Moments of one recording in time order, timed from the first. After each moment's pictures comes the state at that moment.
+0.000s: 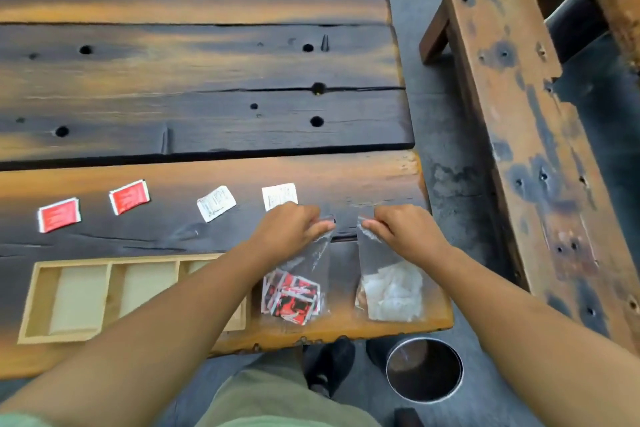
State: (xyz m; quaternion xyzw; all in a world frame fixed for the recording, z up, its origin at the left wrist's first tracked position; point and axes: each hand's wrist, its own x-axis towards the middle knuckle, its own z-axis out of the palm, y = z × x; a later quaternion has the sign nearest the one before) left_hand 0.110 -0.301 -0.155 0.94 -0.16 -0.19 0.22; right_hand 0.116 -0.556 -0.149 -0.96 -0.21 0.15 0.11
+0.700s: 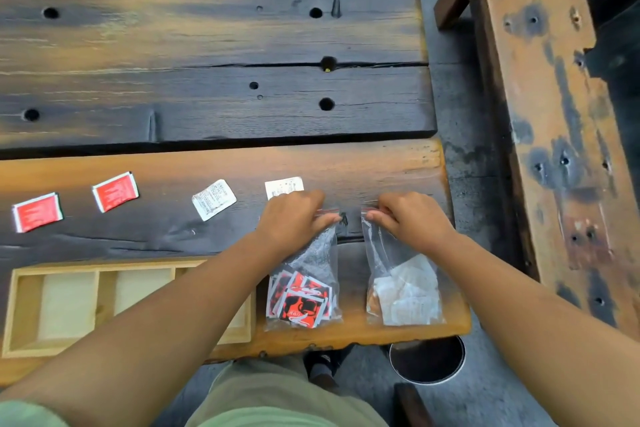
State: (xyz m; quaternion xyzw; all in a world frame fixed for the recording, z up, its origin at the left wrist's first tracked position) left_hand 0.130 -0.294 -0.191 0.96 -0.16 -0.15 0.17; right_hand 0.147 -0.536 -0.166 -0.95 -0.18 0.24 0.09
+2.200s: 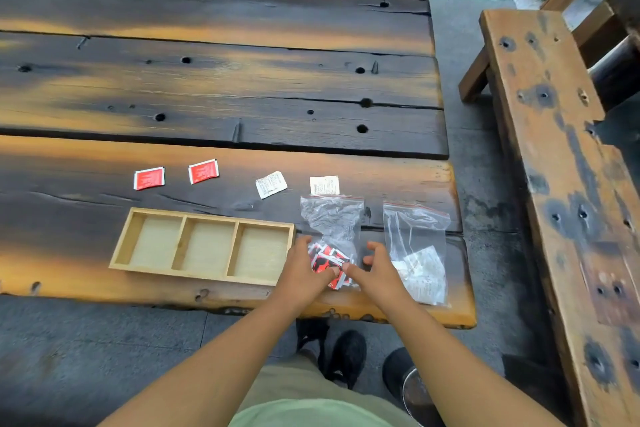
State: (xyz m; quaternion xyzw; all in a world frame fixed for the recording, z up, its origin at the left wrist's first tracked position) left_hand -0.042 -0.294 -0.131 0.80 0.22 -0.20 0.52; right_hand -0.012 -0.453 -0.137 -0.80 0.16 0.33 0.48
